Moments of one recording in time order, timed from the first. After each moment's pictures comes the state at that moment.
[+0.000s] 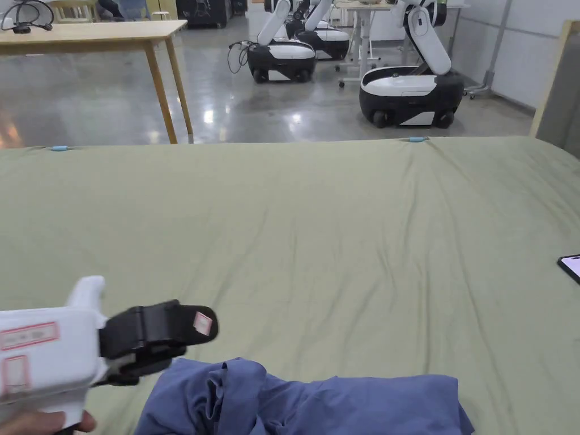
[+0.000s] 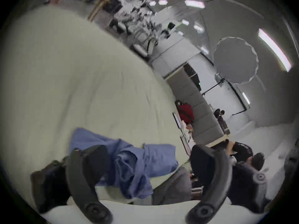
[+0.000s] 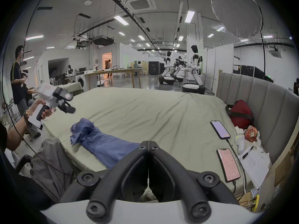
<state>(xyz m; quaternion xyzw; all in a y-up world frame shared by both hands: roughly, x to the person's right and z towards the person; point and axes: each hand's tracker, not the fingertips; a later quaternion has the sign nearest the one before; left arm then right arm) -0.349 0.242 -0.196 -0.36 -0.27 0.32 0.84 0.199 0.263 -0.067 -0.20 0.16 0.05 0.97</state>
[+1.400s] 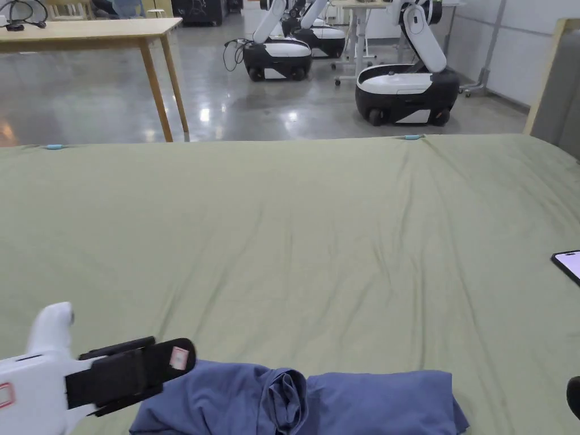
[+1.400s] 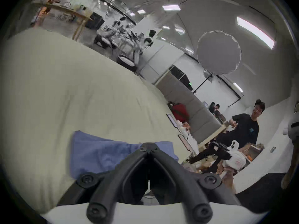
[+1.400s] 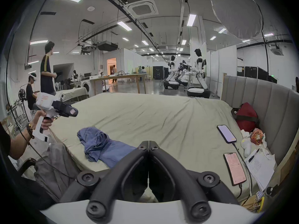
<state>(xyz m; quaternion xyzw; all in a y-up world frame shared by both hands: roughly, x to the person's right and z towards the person) -0.351 0.229 -0.155 -0.30 -0.29 0.28 0.86 0.193 0.263 -0.067 -0.17 0.19 0.03 0.97</state>
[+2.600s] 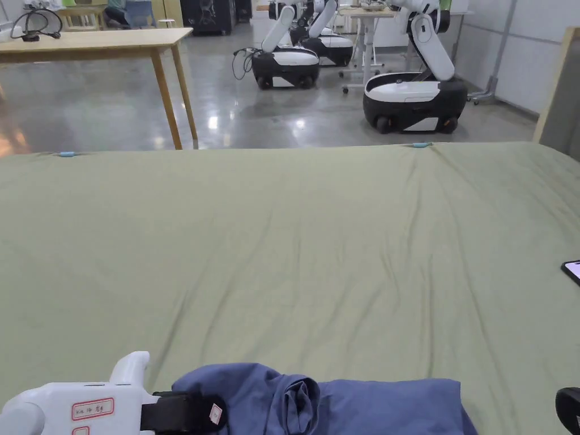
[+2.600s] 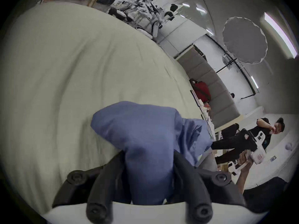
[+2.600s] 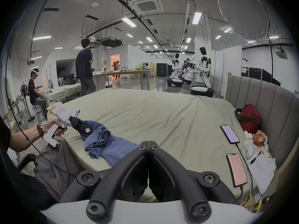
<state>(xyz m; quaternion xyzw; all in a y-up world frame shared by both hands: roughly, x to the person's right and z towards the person) -0.337 0.133 -0.212 -0.45 -0.26 0.27 0.81 0.190 0.253 -0.071 -0.19 0.20 0.05 0.96</state>
